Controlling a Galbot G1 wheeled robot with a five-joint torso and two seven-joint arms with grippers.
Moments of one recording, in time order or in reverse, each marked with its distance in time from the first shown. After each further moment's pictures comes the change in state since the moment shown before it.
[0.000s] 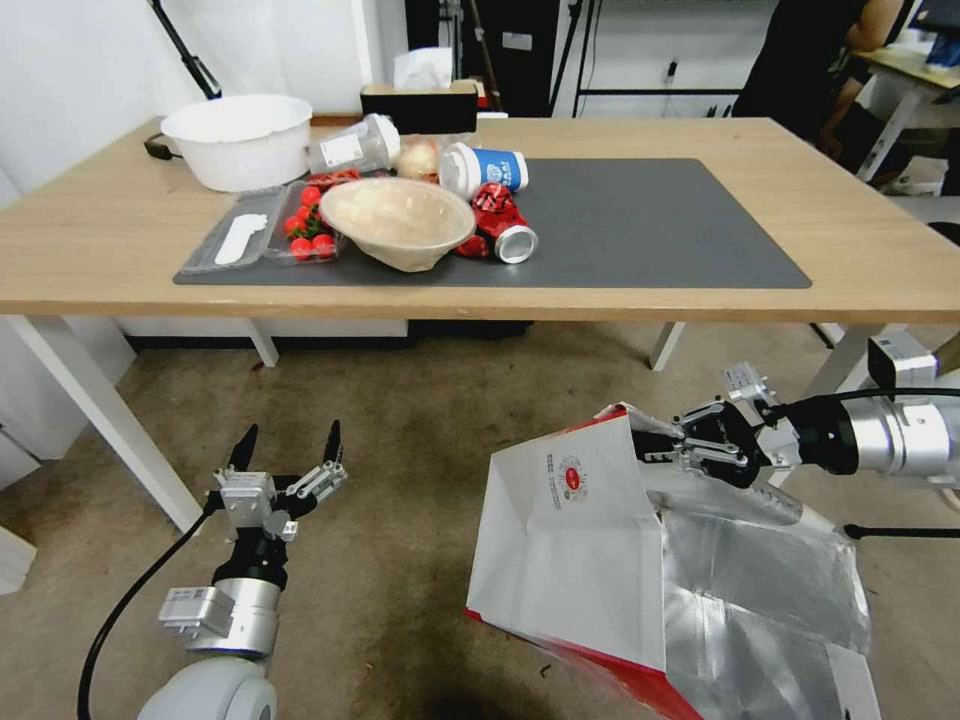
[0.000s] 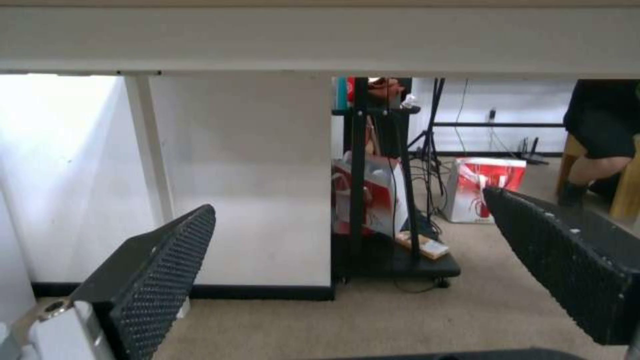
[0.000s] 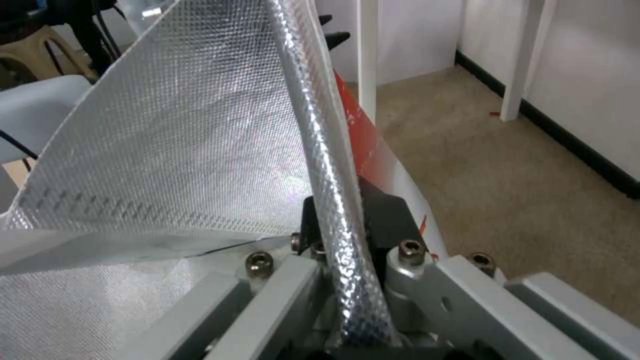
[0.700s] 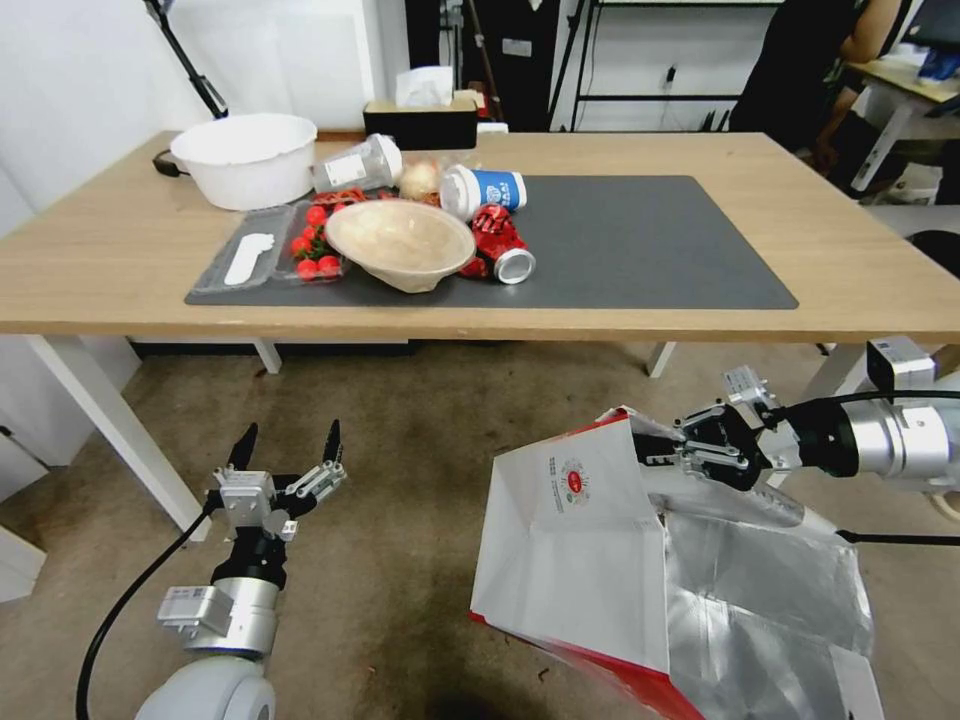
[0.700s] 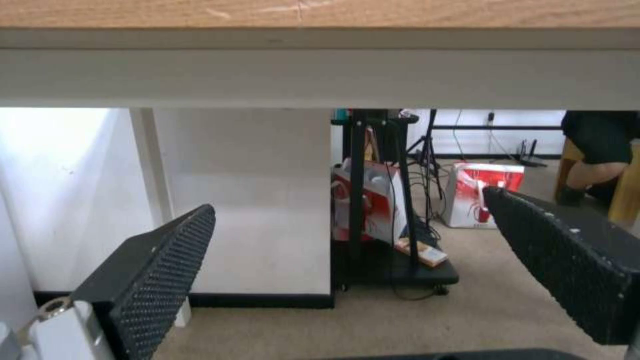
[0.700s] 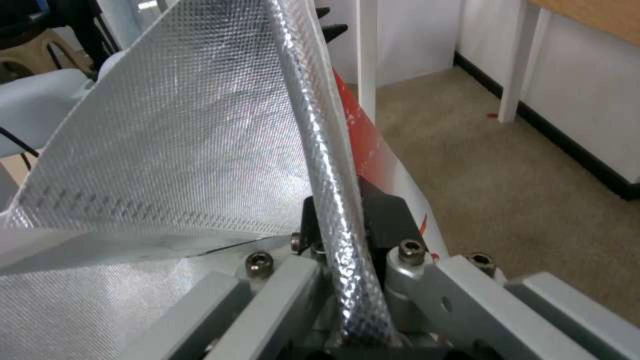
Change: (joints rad) left arm 0.001 0.004 -0.002 -0.002 -0.003 0.001 0.001; right arm -0.008 -0.005 0.003 -0.006 -0.006 0.000 -0.004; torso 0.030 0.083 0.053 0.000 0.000
